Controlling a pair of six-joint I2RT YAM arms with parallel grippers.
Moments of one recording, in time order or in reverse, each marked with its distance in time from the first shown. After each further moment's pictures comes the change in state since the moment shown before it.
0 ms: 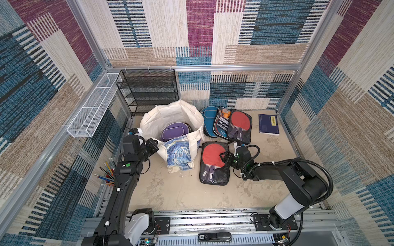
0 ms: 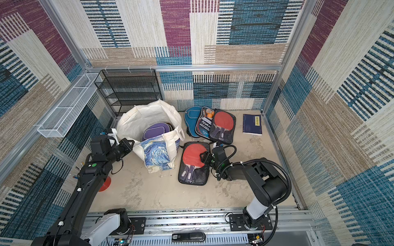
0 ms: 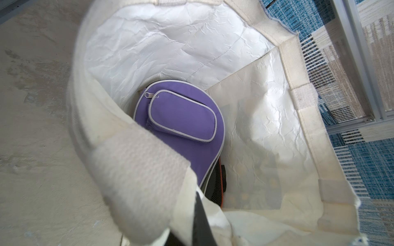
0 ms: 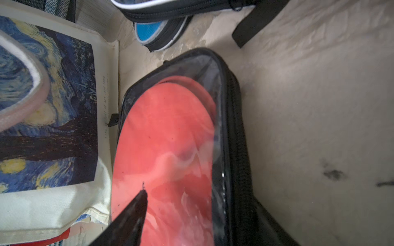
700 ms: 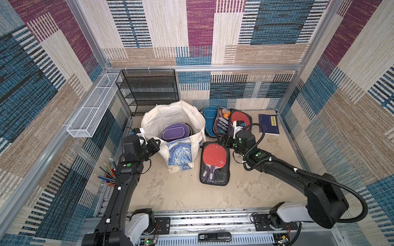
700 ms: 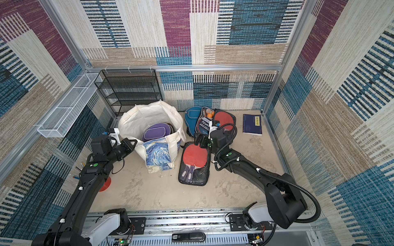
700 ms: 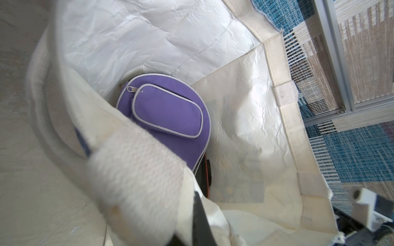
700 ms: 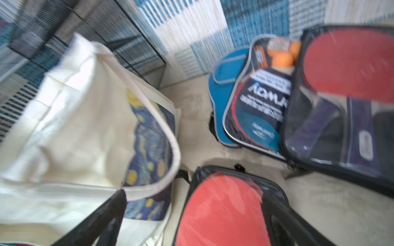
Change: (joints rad) left arm 0.002 0.014 -0.034 0.078 0.113 -0.032; right arm 0.083 -0.246 0.378 -0.334 0.187 -0.327
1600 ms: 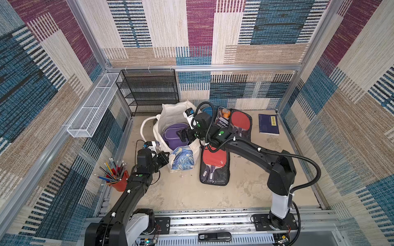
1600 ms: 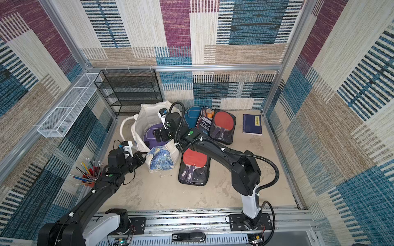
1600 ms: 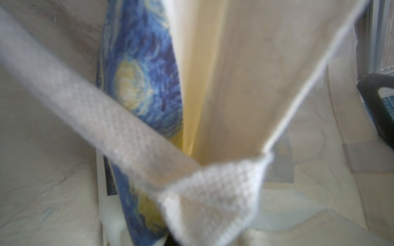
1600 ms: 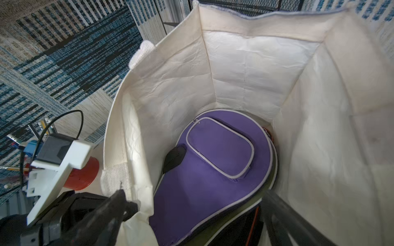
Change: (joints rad) left arm -0.142 0.006 -0.332 0.280 -0.055 -0.049; right arm 0.264 0.562 0.837 -0.423 -0.088 -0.332
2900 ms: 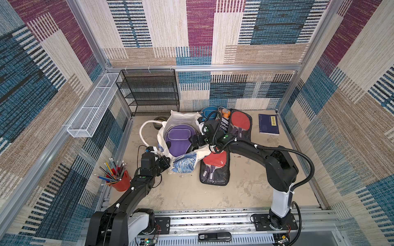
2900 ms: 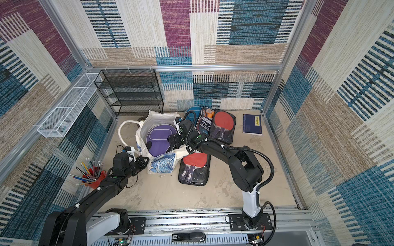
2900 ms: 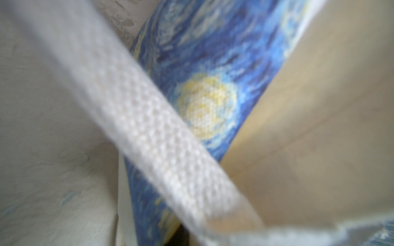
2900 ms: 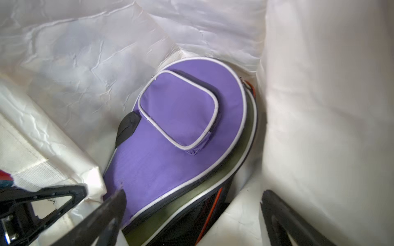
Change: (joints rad) left arm -0.007 0.074 -0.076 0.076 -0.071 -0.019; right arm -0.129 -0.003 -0.284 0.138 -0.119 0.102
